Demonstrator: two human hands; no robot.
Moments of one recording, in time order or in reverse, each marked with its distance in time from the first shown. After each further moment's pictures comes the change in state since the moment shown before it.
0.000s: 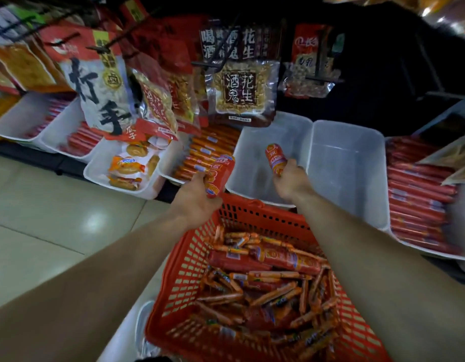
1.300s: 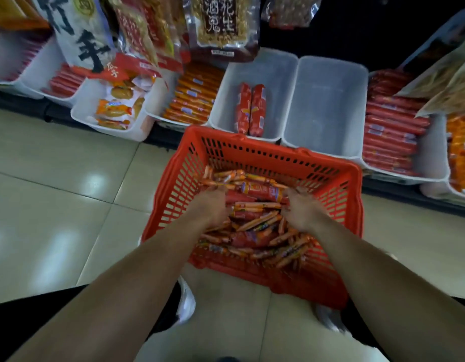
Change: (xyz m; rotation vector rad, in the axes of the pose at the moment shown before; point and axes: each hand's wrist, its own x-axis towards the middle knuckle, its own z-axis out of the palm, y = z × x) left_hand -0.094 -0.037 0.124 0.429 -0.388 -0.050; right_hand -0.156 0.157 0.032 -0.319 -0.346 -0.082
